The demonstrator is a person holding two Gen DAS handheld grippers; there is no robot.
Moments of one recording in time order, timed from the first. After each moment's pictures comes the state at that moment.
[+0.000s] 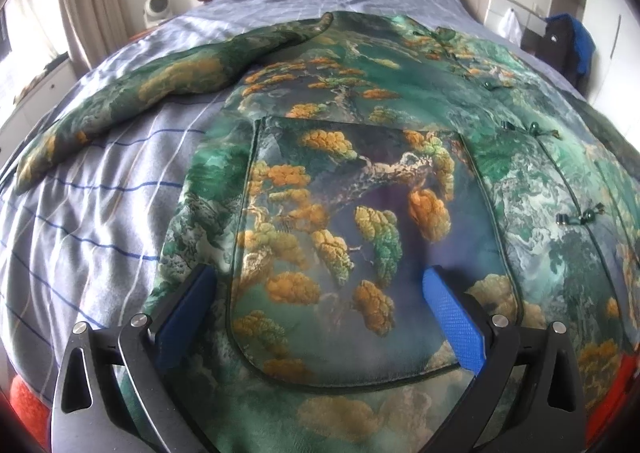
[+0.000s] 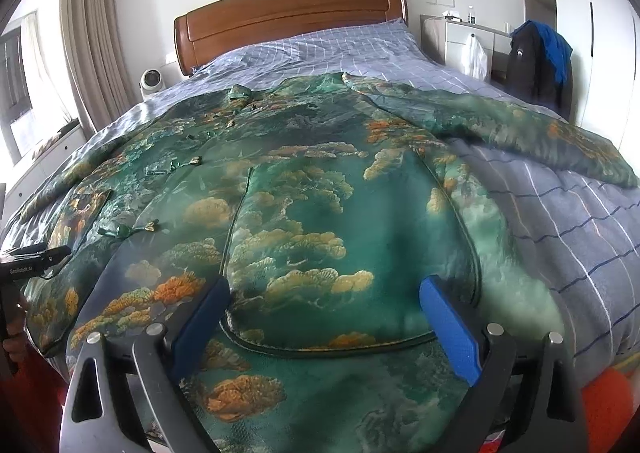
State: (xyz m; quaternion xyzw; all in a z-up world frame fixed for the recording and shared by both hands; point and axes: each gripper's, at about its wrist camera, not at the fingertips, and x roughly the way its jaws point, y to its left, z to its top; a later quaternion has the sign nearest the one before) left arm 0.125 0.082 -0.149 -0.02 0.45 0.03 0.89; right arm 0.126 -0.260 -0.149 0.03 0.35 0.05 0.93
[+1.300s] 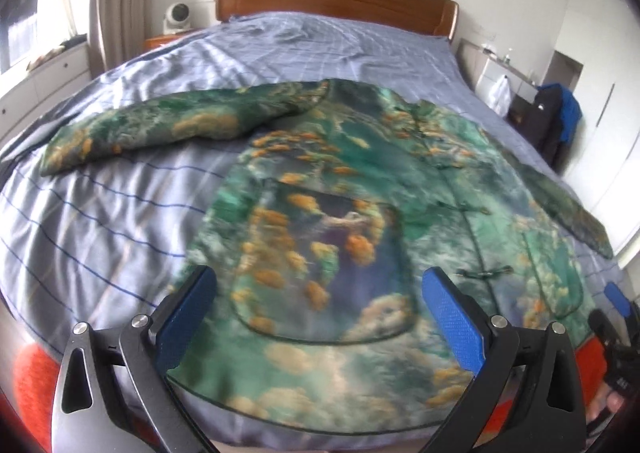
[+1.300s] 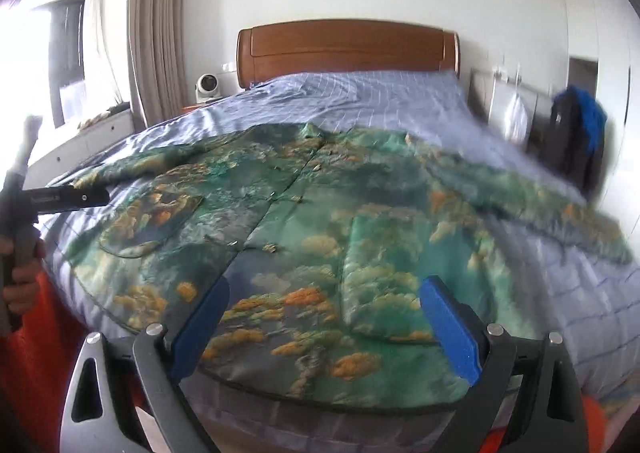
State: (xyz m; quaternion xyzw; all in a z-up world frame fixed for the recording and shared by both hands) left arm 0.070 0.080 -0.074 -0.11 0.37 0.02 0.92; right arm 0.069 -0.210 -0.087 -0.05 0.28 0.12 0.95
